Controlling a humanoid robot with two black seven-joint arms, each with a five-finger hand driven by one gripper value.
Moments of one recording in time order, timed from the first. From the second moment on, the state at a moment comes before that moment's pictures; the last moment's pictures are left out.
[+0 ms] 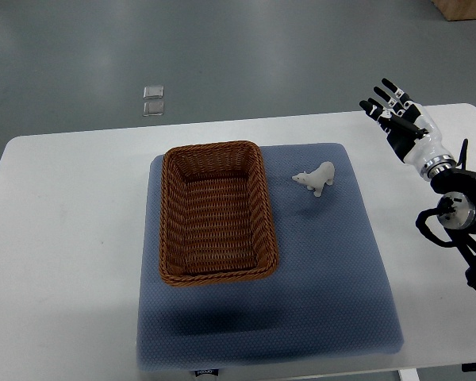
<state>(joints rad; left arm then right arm) 0.01 0.00 -0.16 -0.15 0.04 -0.01 0.05 0.48 -0.27 1.14 0.97 -0.48 0.05 0.19</state>
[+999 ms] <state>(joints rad) 0.01 0.00 -0.16 -0.15 0.04 -0.01 0.05 0.62 -0.49 0.70 1.06 -1.48 0.07 0.35</state>
